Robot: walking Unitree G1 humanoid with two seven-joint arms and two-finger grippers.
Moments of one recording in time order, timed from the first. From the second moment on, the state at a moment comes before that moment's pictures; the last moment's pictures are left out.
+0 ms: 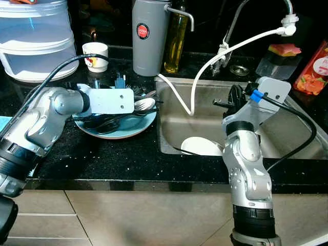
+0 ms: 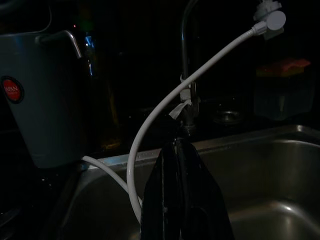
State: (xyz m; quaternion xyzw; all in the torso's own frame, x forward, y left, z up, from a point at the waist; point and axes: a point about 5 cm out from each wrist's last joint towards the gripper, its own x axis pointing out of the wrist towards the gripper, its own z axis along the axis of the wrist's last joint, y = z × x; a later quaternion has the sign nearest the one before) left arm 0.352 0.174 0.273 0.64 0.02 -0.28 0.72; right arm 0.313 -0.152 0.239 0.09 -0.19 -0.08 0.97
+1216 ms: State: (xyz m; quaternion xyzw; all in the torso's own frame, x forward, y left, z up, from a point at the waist) left arm 0.383 0.186 0.273 0.64 0.05 -0.27 0.72; right arm 0.313 -0.153 0.240 0.09 -0.19 -0.08 0.97
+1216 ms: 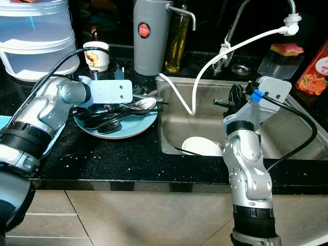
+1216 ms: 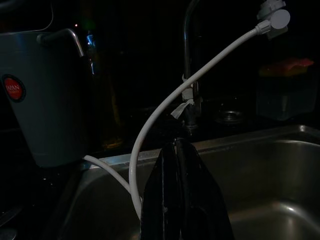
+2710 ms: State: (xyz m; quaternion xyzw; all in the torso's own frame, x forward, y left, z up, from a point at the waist) left arm 0.390 0.044 0.295 0.08 -0.06 -0.40 0.91; right arm 0.312 -0.177 0.235 0.06 -0.17 -0.14 0.97
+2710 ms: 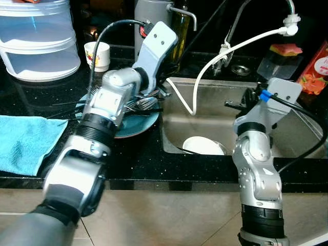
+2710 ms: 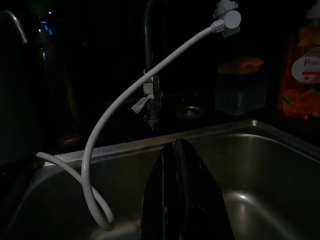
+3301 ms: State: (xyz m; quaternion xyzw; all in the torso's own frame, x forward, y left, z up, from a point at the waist) left arm 0.374 0.009 0.257 -0.01 0.07 -0.50 0.86; right arm 0.311 -0.174 0.234 0.06 -0.17 -0.13 0.98
